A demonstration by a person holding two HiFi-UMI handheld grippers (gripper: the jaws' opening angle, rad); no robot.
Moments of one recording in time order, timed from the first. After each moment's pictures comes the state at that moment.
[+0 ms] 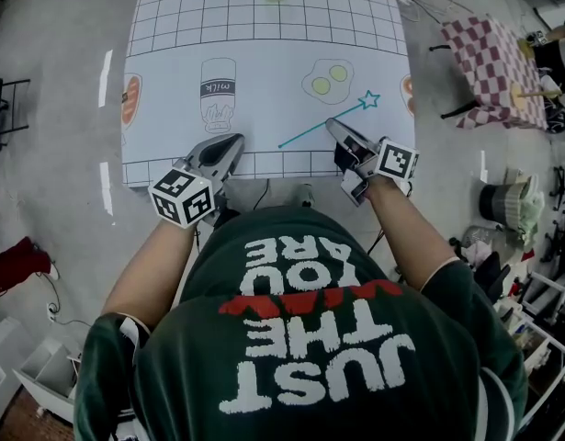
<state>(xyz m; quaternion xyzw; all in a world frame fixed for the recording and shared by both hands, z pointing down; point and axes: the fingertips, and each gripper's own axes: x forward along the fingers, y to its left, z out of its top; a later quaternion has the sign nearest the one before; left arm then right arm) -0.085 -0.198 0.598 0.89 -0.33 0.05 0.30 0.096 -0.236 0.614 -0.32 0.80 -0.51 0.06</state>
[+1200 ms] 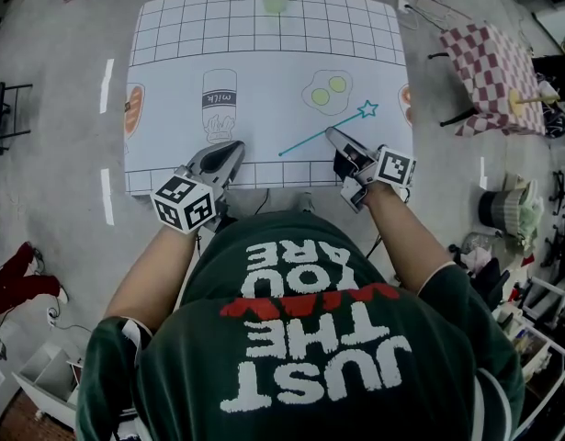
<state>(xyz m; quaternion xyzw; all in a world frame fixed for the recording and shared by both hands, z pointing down) -0.086 -0.204 0.594 0.89 -0.34 0.05 0.29 0.100 -0.241 0.615 -0.31 0.80 -0.52 0.06</state>
